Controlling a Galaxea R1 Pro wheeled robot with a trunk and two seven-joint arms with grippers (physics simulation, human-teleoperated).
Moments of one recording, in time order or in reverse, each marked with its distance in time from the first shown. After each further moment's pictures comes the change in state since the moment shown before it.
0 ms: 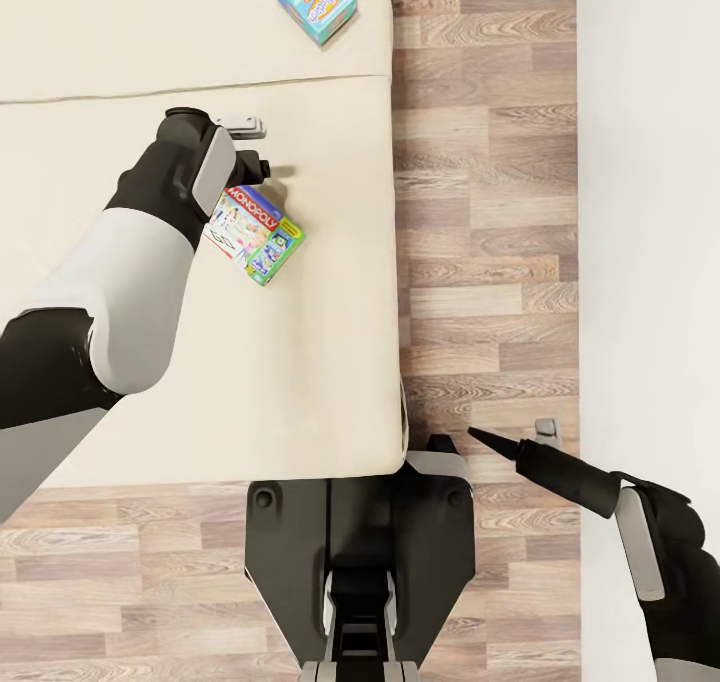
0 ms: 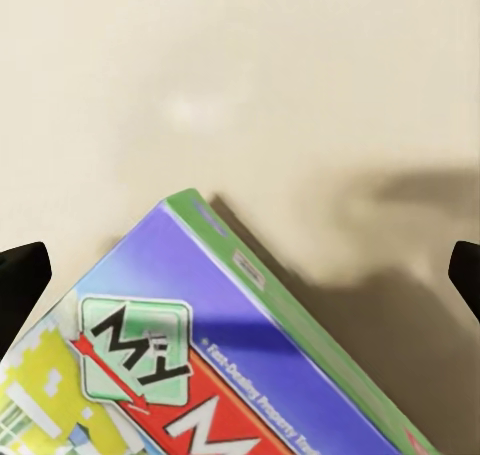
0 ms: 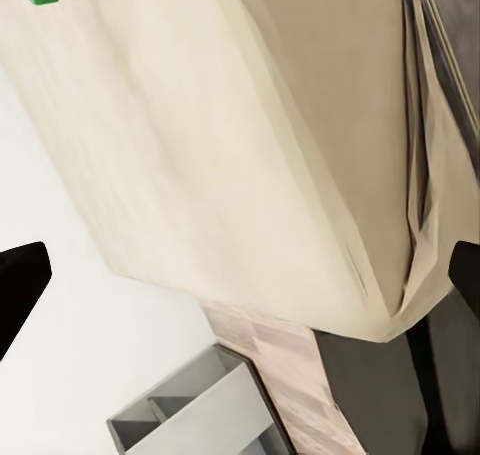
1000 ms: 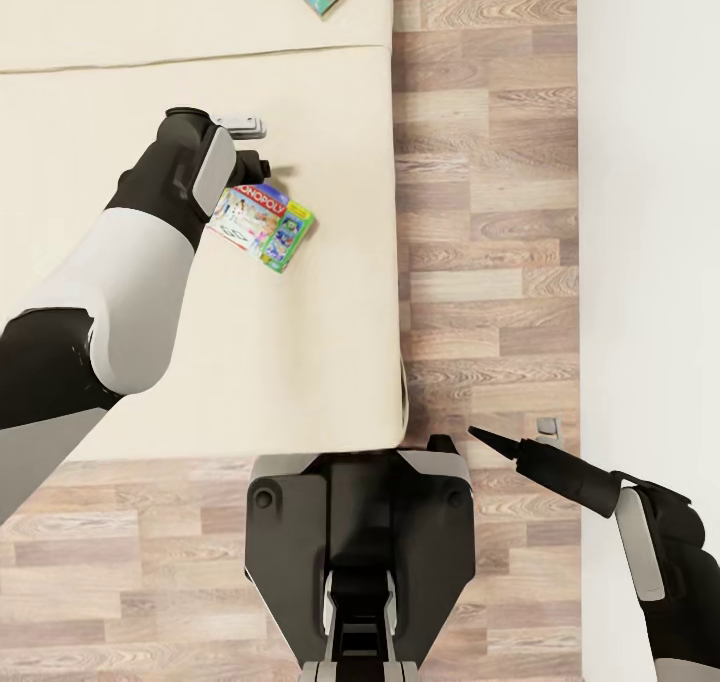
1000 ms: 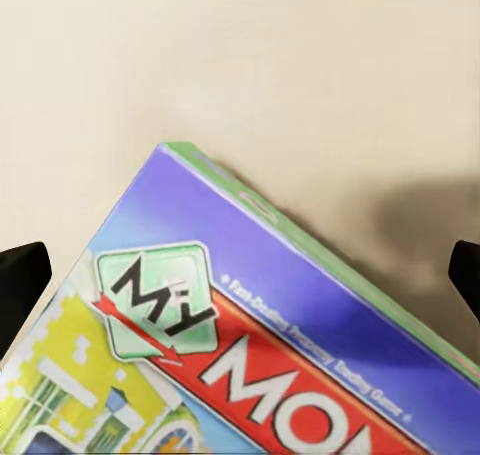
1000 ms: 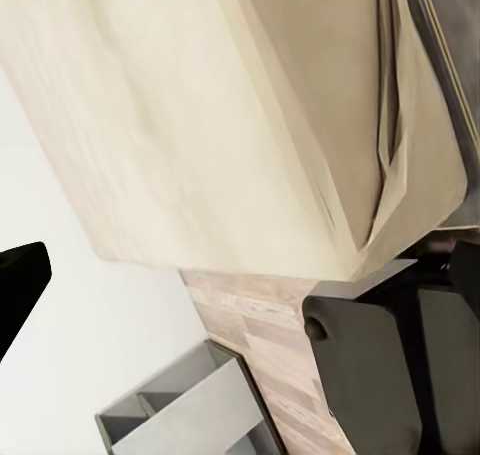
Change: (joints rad) left arm 0.000 0.000 -0.002 0.000 0.000 0.000 0.000; right arm 0.000 -0.001 0.000 0.002 -0.001 -0.021 0.000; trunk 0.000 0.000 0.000
